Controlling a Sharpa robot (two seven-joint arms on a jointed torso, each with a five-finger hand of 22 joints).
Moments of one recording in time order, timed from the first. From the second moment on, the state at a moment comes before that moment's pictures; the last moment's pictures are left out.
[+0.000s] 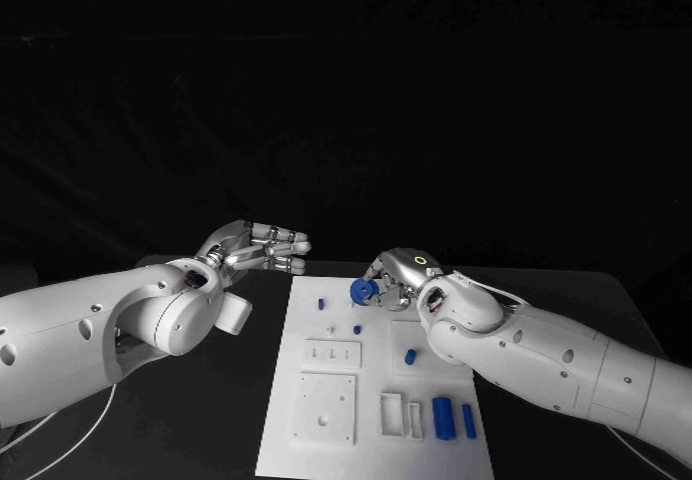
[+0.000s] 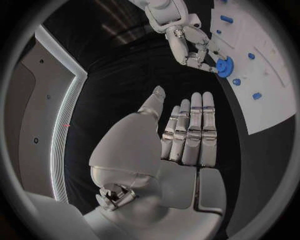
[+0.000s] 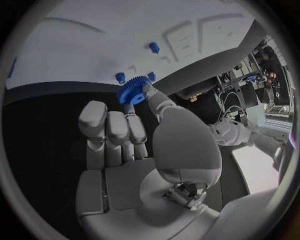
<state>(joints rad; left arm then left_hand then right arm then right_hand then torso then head) 1.44 -0.85 -0.15 1.55 -0.18 -0.32 0.24 1.37 0.00 0.02 -0.07 0.05 0.99 0.16 0.07 0.06 1.16 0.12 0.06 0.06 1.24 0.09 0.07 0.07 0.06 1.07 0.07 0.22 0.10 1.07 -0.59 0.18 1.31 -1.81 -0.38 -0.27 1.28 -0.16 0.34 -0.07 0.17 1.17 0.08 0.06 0.07 1.40 -0.02 1.14 1.31 1.46 -0.08 1.11 1.12 0.08 1.47 -0.10 0.89 1.31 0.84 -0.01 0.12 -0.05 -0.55</state>
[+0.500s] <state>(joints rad) 1.44 -0.85 -0.15 1.55 -0.18 -0.32 0.23 1.37 0.00 0.02 -0.07 0.05 0.99 0.16 0.07 0.06 1.16 0.12 0.06 0.06 1.24 0.09 0.07 0.07 0.06 1.07 0.07 0.22 0.10 1.07 -0.51 0.14 1.24 -1.85 -0.38 -0.30 1.28 -0.16 0.35 -0.07 0.16 1.17 0.07 0.06 0.07 1.40 -0.02 1.14 1.31 1.46 -0.08 1.10 1.12 0.08 1.47 -0.10 0.89 1.31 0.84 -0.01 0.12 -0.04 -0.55</state>
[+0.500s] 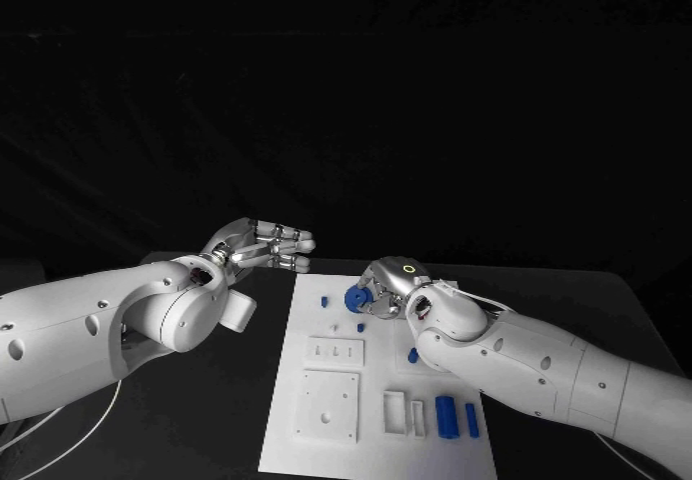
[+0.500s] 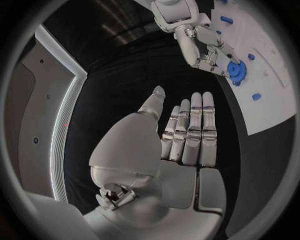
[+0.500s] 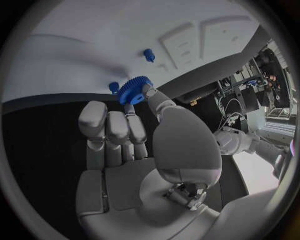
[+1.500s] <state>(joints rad) 1.44 -0.84 -0.15 1.55 -0.18 -0.32 0.23 1.37 0.00 0.02 -0.07 0.05 0.98 0.15 0.07 0.06 1.16 0.12 0.06 0.06 1.24 0.09 0.07 0.07 0.06 1.07 0.07 0.22 0.10 1.06 -0.44 0.12 1.15 -1.86 -0.39 -0.32 1.27 -0.17 0.36 -0.06 0.16 1.18 0.07 0.06 0.07 1.40 -0.02 1.13 1.31 1.46 -0.08 1.09 1.11 0.08 1.47 -0.10 0.89 1.31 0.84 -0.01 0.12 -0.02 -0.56</state>
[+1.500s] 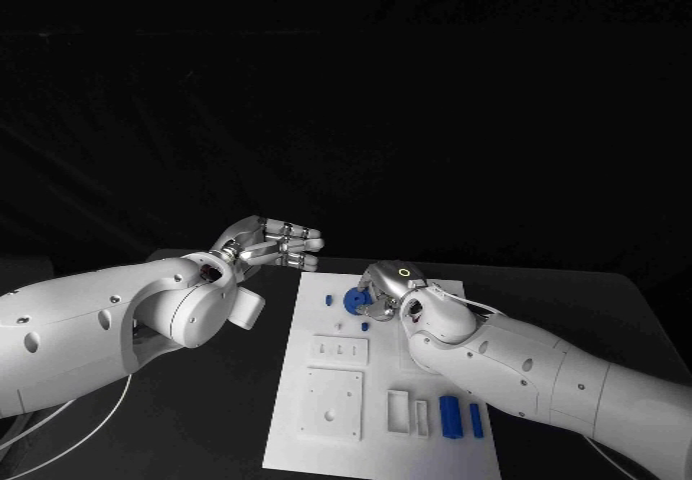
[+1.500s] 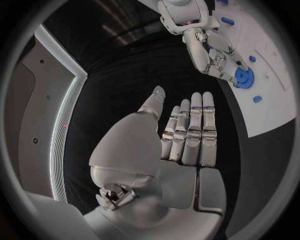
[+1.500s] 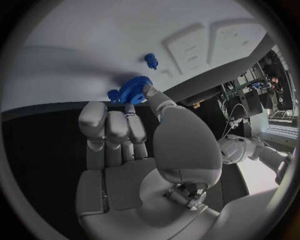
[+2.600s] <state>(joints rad) 1.44 -0.84 -0.15 1.55 -0.19 -0.32 0.23 1.37 0.00 0.02 -0.07 0.05 0.98 0.16 0.07 0.06 1.16 0.12 0.06 0.06 1.24 0.09 0.07 0.07 0.06 1.07 0.07 0.22 0.10 1.06 -0.42 0.12 1.12 -1.87 -0.41 -0.34 1.27 -0.18 0.39 -0.06 0.14 1.19 0.07 0.06 0.07 1.40 -0.02 1.12 1.30 1.46 -0.08 1.09 1.10 0.08 1.47 -0.10 0.87 1.31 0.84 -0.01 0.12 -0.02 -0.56</state>
